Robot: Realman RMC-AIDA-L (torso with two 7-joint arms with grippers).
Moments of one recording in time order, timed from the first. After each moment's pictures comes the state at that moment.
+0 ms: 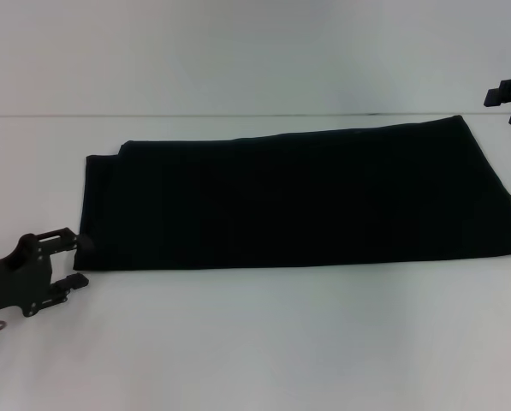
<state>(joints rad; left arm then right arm) -0.50 -2.00 0.18 0.46 2.35 1.31 -2.66 0.80 1.85 -0.61 -0.68 -2.40 -1.16 2.69</state>
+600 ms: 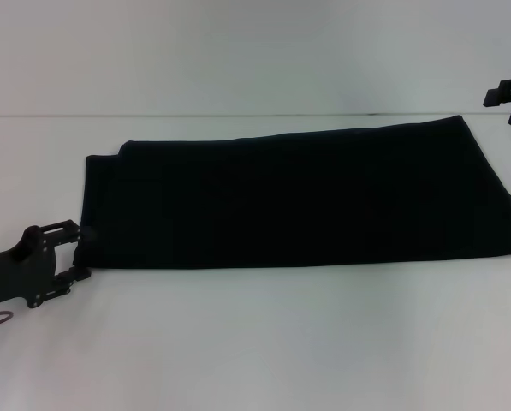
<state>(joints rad) -0.52 -2.00 0.18 0.44 2.34 1.27 -2.65 0.80 1.85 -0.61 -0.68 -2.40 -1.16 2.69</state>
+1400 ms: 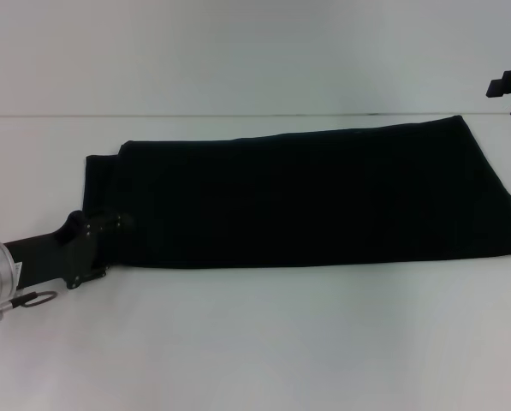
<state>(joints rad) -0.61 -2.01 0.20 0.34 2.34 1.14 -2.60 0.80 1.85 -0.59 -0.69 -2.39 -1.15 2.69</state>
